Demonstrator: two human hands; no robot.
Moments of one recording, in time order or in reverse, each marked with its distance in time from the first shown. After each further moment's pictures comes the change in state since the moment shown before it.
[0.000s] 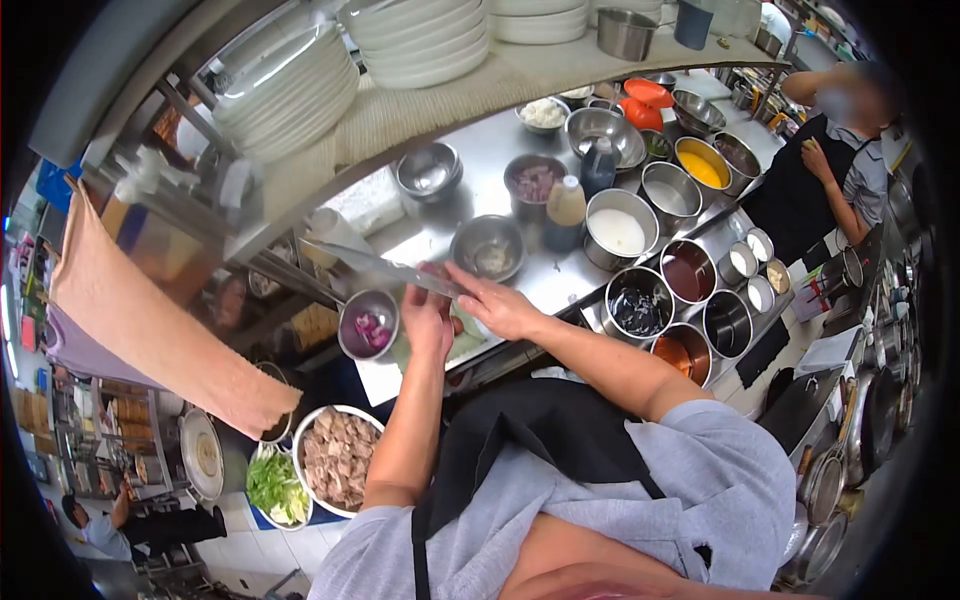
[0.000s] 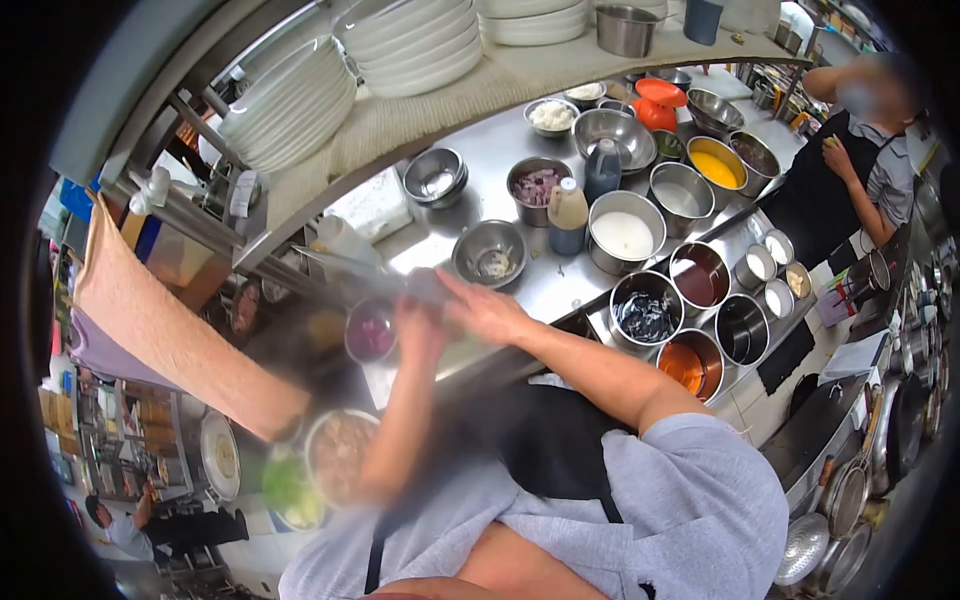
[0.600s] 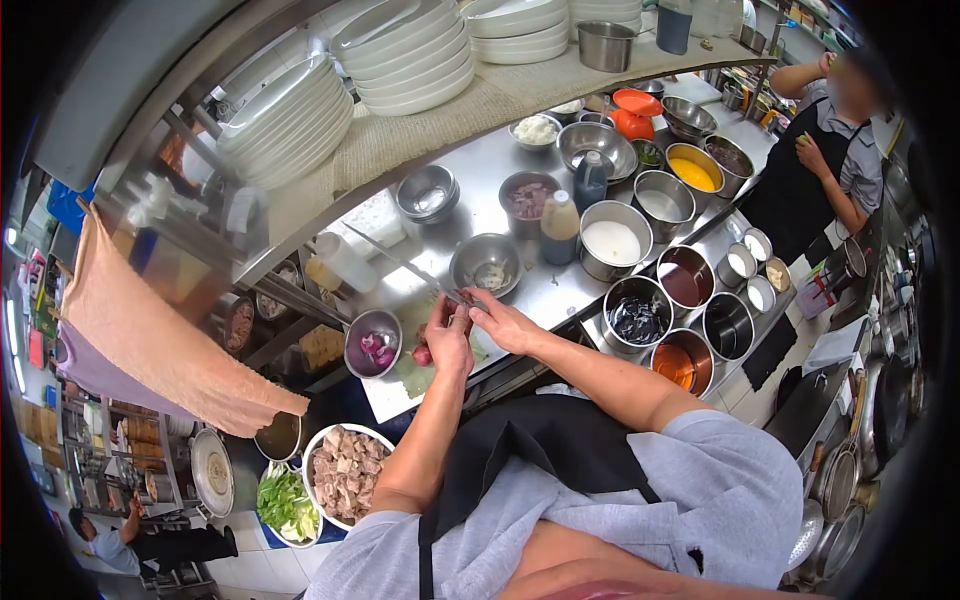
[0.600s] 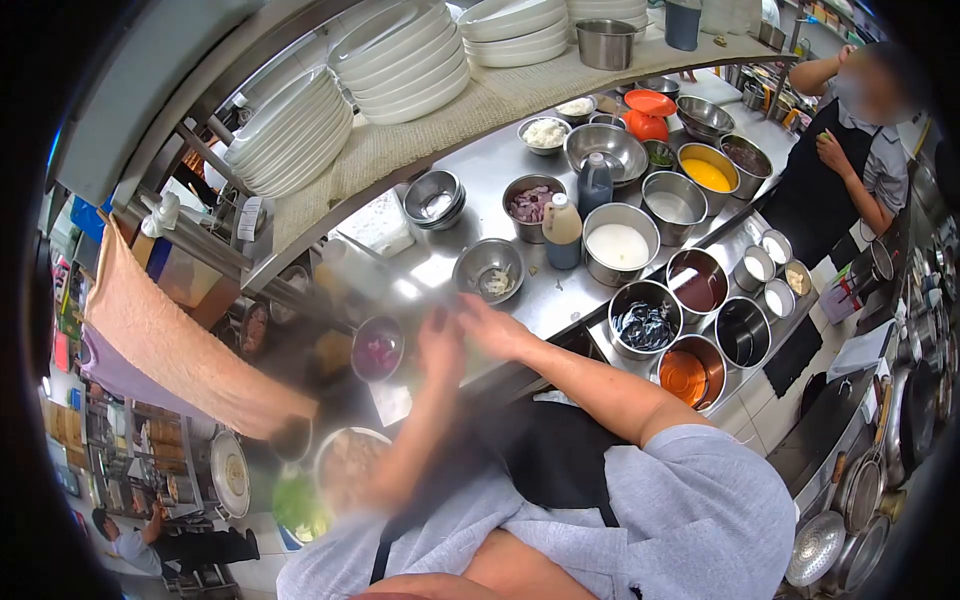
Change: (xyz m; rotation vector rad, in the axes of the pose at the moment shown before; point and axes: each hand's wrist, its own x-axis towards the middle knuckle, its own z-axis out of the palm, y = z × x) left_hand -0.015 -0.032 0.014 0.276 0.028 0.036; right_hand -0.011 0.027 0.016 0.251 0.091 0.113
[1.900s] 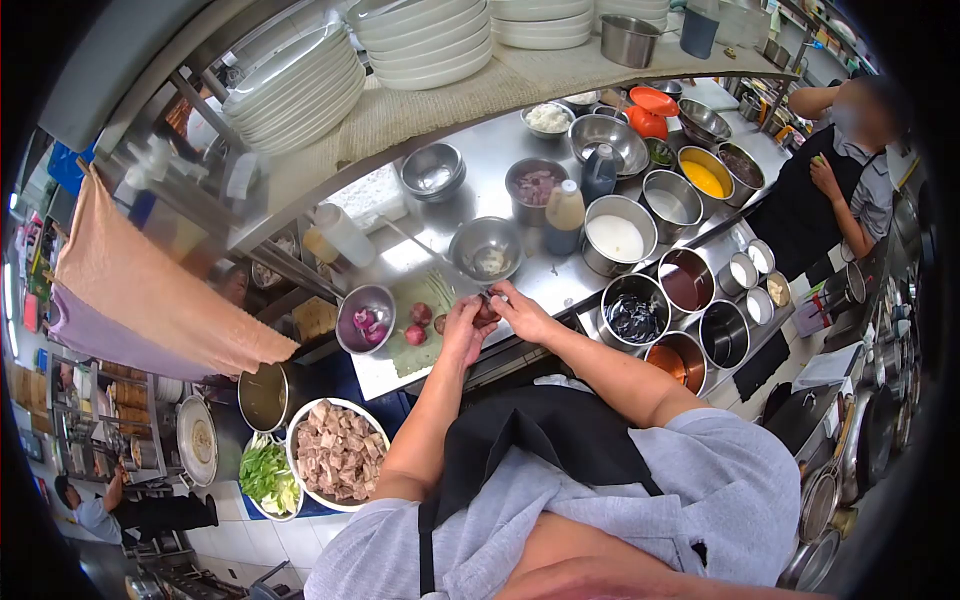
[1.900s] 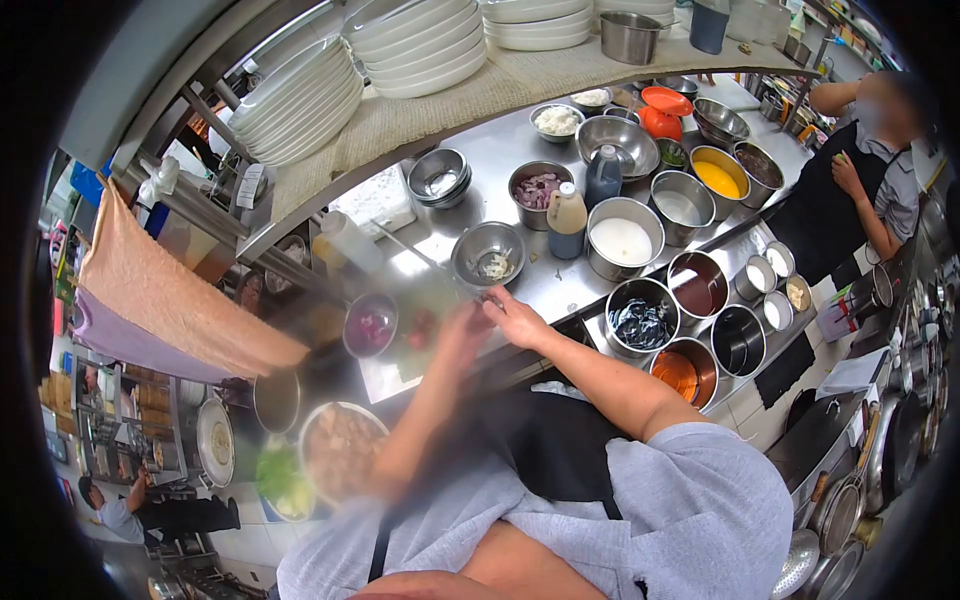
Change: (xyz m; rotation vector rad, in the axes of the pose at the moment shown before) left_hand 0.007 -0.060 -0.020 -0.163 -0.176 -0.406; right_hand -0.006 0.060 -0.008 0.011 0.043 0.036
